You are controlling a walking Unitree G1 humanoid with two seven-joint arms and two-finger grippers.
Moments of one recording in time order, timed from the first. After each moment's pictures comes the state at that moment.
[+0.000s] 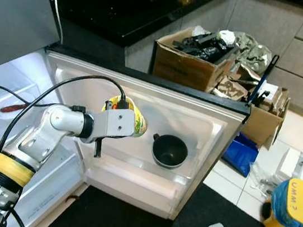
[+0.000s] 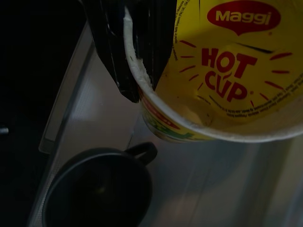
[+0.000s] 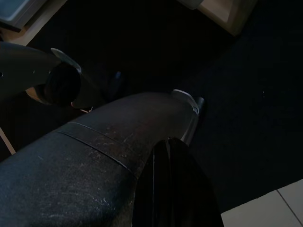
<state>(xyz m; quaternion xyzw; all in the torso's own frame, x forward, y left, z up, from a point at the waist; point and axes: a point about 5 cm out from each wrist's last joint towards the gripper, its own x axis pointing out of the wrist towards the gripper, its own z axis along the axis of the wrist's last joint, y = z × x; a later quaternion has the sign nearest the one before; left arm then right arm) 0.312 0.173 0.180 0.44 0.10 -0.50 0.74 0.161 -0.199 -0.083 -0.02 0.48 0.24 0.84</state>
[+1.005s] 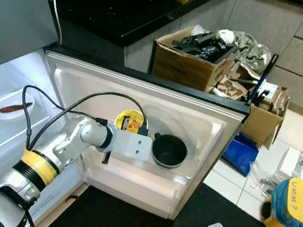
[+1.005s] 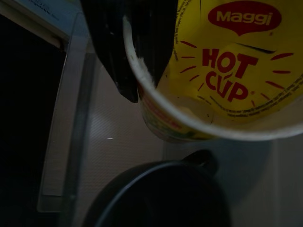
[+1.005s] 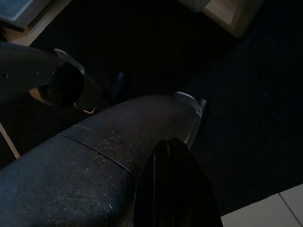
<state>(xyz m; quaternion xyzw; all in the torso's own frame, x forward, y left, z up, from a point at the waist) 0.321 0.141 0.133 0.55 0.12 -0.51 0.65 0.162 -0.197 -0.083 -0.02 0.48 0.24 0.85</state>
